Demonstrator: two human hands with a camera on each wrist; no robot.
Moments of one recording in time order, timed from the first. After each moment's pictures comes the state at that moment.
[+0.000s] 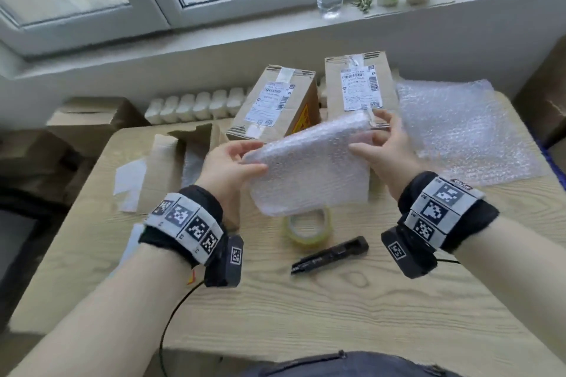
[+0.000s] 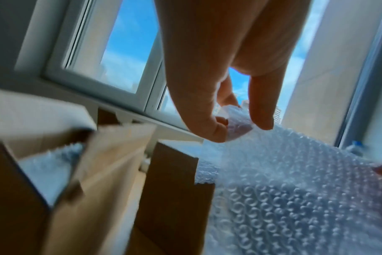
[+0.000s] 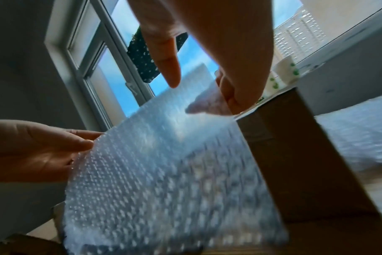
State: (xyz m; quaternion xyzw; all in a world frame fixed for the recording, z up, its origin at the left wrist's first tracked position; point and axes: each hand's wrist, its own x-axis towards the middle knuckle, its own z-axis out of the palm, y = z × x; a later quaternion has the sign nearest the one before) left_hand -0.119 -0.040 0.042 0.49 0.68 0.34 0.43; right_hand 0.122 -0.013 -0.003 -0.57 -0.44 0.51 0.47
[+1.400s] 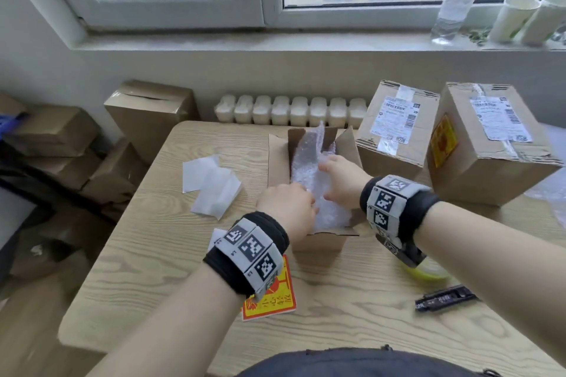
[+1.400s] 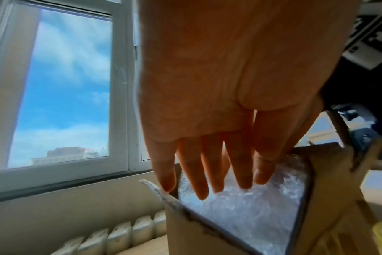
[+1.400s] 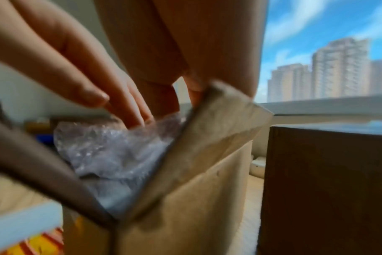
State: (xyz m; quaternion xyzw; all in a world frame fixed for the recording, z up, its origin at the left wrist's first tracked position) left_hand -0.309 -0.039 -0.005 0.77 0.62 -0.09 0.13; right_hand -0.185 0.018 -0.001 -0.55 -0.80 0.22 -0.06
